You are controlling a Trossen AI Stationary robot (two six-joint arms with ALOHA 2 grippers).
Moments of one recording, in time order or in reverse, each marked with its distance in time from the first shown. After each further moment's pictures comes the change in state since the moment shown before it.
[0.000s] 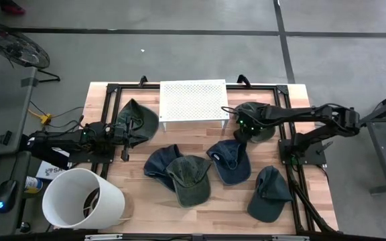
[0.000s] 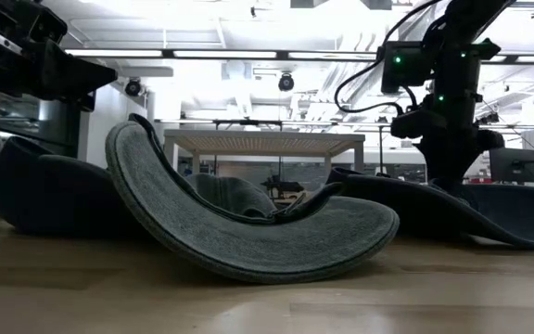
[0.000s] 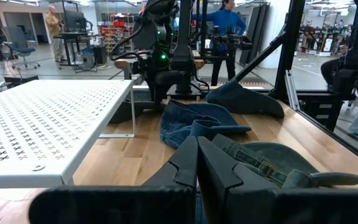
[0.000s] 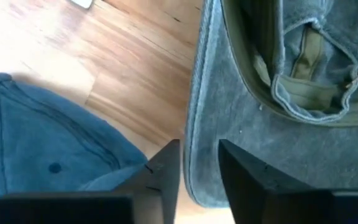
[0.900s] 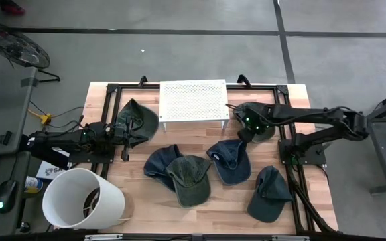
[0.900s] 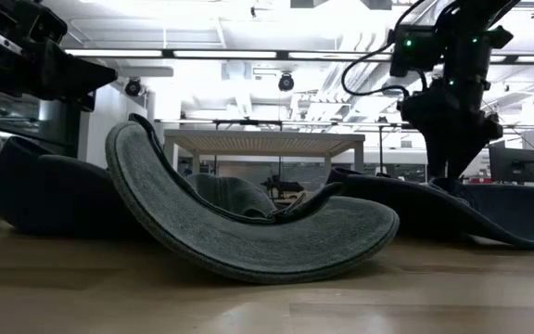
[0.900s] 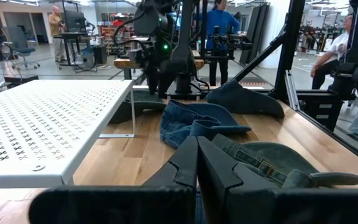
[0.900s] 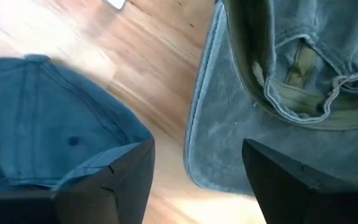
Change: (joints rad) left arm 0.000 0.000 0.000 0.000 0.000 0.000; right arm -0.009 -0.101 0.001 -0.036 -0.015 -0.116
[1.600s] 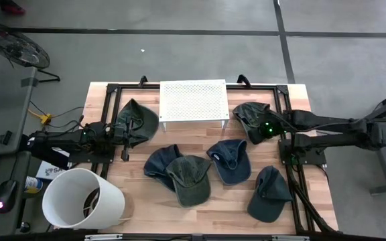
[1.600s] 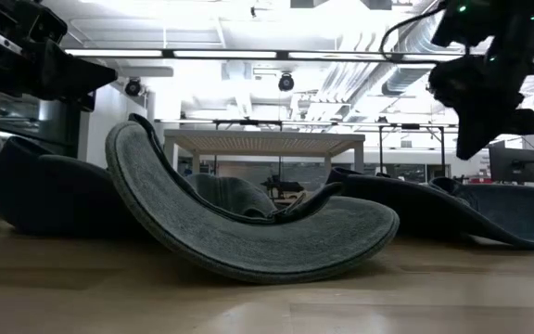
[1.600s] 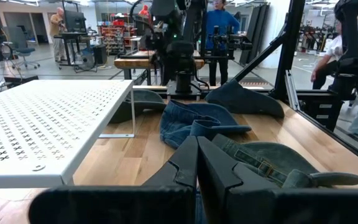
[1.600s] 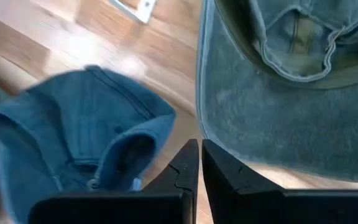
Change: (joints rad) left arm 0.000 0.000 0.000 0.000 0.000 0.000; right arm 0.052 -0.351 -0.124 -0.009 -0.038 0.220
